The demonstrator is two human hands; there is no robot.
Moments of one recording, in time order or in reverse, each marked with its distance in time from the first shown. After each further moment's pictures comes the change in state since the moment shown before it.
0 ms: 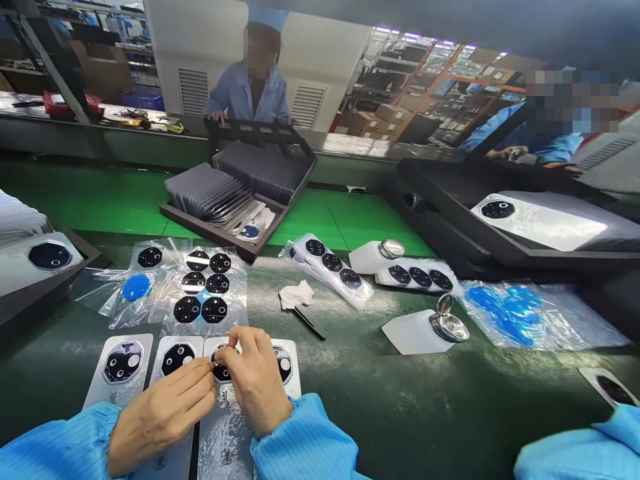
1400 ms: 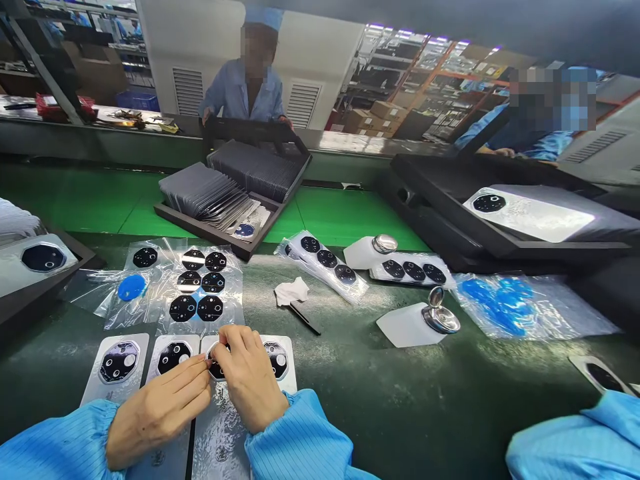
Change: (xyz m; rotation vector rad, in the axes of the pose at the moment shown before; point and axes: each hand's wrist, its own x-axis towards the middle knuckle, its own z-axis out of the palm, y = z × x) left_hand -0.001 -0.002 0.002 0.012 0.023 0.031; right_hand 0.001 -0.002 0.003 -0.107 -0.097 -0.054
